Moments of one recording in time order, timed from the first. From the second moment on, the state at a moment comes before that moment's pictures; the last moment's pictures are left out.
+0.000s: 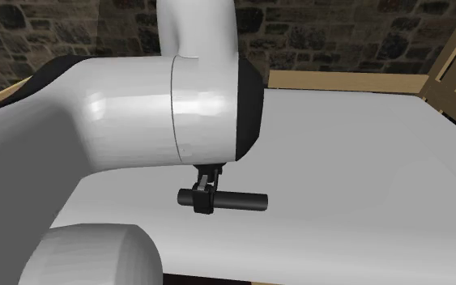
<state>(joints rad) 0.06 -1.24 -0.95 -2.99 -0.92 1.90 -1.34</state>
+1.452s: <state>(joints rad) 0.07 -1.18 -1.02 -3.01 -0.99 1.97 -1.33</state>
